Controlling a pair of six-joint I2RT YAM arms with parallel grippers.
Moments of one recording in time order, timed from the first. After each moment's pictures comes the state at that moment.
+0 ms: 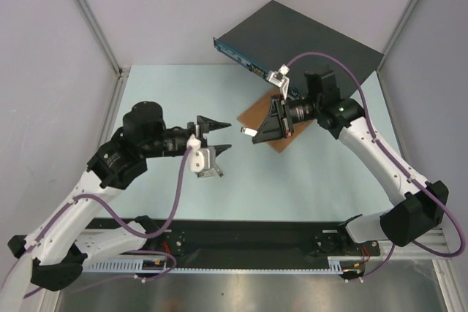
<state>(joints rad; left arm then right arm) -0.72 0.94 1.26 -0.56 0.64 0.90 0.47 1.38 1.39 -0.50 -1.23 0.23</state>
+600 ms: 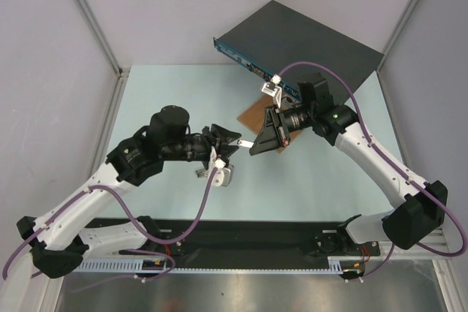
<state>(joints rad) -0.85 1.03 1.25 -0.65 0.49 1.22 0.54 1.36 1.31 -0.47 -1.27 0.32</state>
